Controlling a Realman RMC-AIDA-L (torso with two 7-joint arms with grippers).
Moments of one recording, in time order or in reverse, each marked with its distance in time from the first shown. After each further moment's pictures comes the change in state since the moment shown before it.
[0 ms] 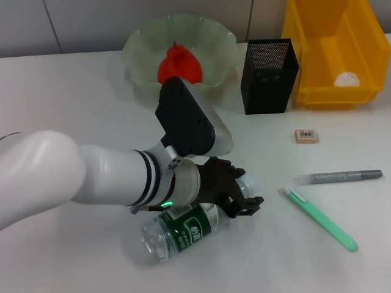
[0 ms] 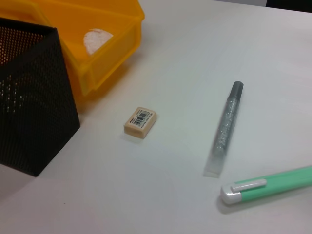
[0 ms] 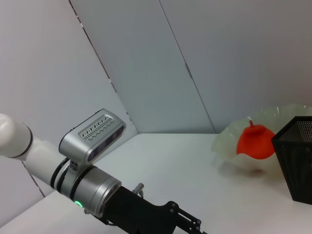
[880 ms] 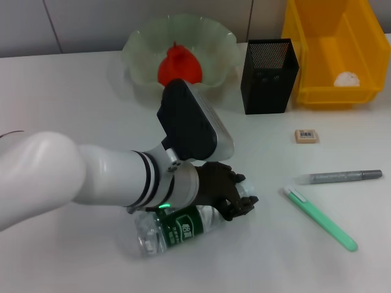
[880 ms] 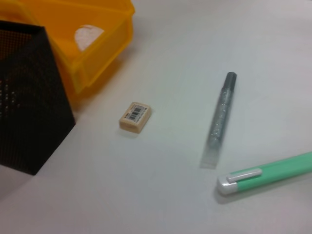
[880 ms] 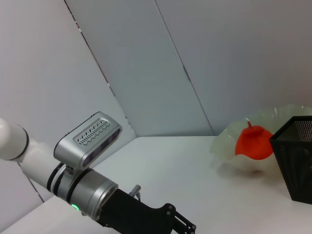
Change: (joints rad) left arm 0.010 0.000 -0.004 0.030 0.059 0.031 -0.008; right arm -0.006 0.000 0.007 0.021 0.000 0.007 -0.006
